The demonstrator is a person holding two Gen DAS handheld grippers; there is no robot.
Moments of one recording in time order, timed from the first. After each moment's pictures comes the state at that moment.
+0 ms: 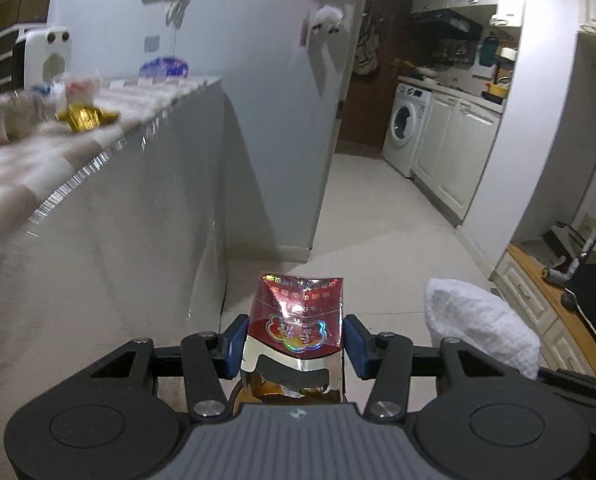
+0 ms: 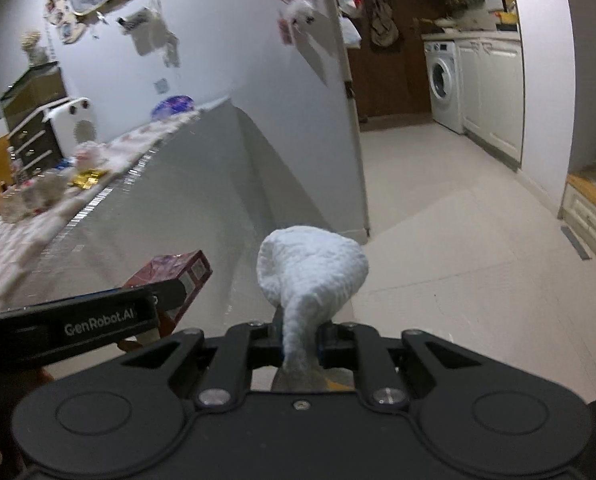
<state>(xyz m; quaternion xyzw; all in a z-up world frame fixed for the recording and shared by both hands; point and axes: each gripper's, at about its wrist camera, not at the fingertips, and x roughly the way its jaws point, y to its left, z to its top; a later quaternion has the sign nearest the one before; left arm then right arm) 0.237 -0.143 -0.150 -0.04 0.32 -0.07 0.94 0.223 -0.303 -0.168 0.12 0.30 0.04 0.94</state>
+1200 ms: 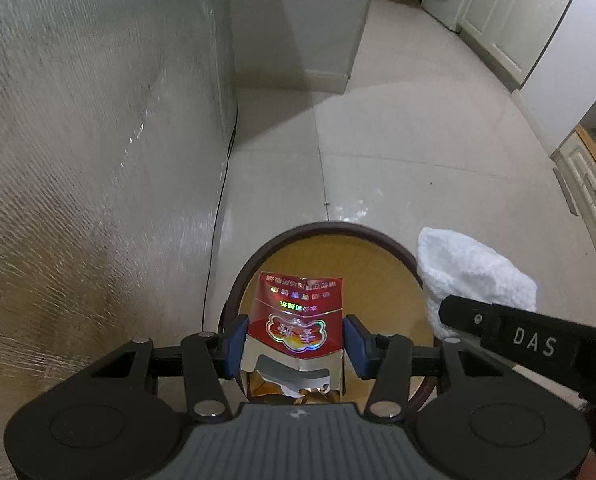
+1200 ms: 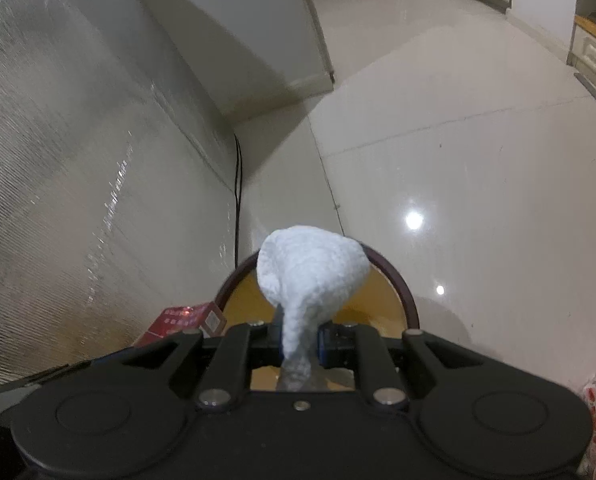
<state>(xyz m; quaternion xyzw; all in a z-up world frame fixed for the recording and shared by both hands) 0.408 -0.146 -0.409 -0.02 0.54 -0.05 0.84 0.428 -0.281 -0.423 0.18 0.50 0.01 0.85</state>
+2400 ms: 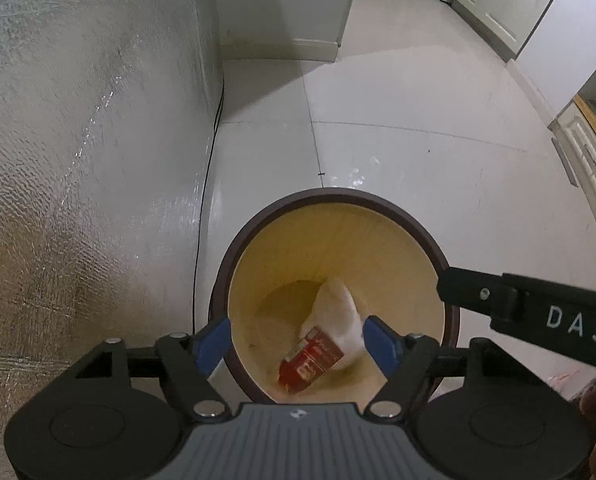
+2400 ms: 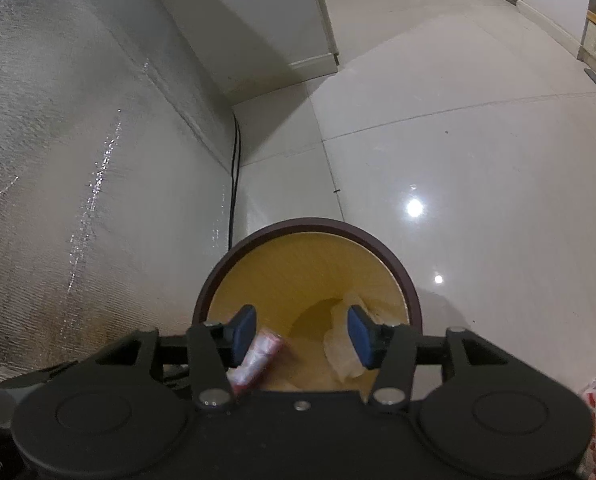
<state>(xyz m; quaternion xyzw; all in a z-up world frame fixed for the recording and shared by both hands) 0.426 -0.151 -0.452 0.00 0.56 -0.07 0.82 0.439 -0.295 -0.442 0.17 0.51 0.01 0.84</state>
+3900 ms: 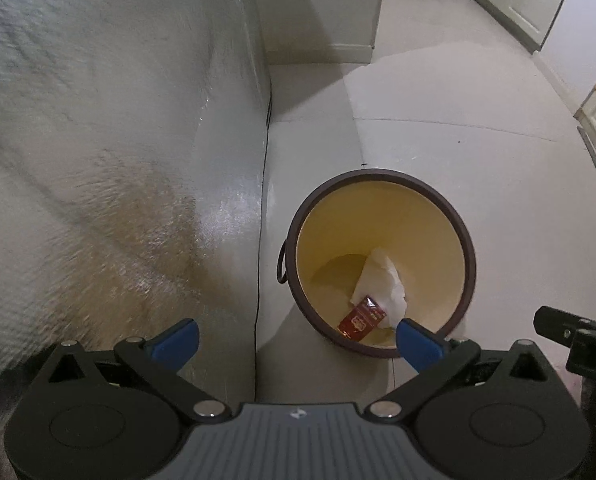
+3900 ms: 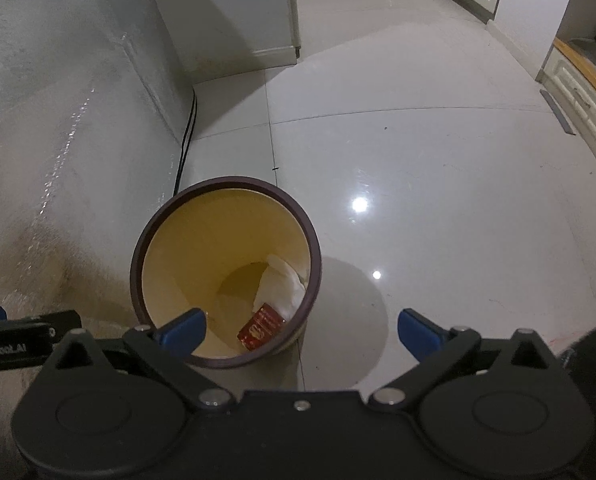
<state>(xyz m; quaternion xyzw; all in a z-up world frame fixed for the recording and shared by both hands) 0.356 -0.124 -0.374 0.04 0.56 -0.01 0.83 0.360 -0.323 -0.400 0.09 0.53 -0.03 0.84</state>
